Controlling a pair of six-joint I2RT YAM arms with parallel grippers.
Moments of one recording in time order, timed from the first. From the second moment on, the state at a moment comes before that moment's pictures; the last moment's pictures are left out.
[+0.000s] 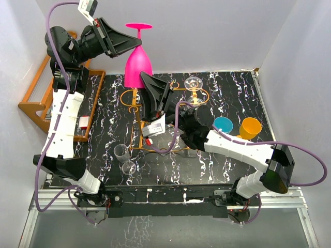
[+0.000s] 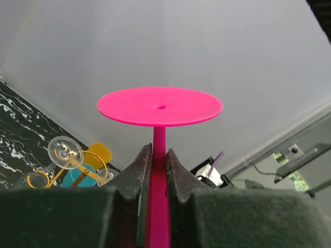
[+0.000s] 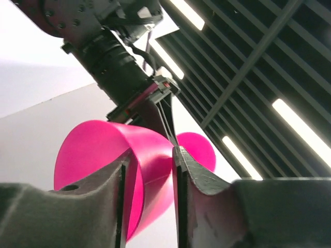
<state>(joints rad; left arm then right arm) -0.16 1.57 2.02 0.03 1.00 -1.21 1.02 1.44 1.23 0.96 -0.22 -1.46</state>
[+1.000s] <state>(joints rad) -0.20 1.36 2.07 -0.50 0.61 -0.09 1.02 1.18 1.09 0.70 -0.18 -1.17</state>
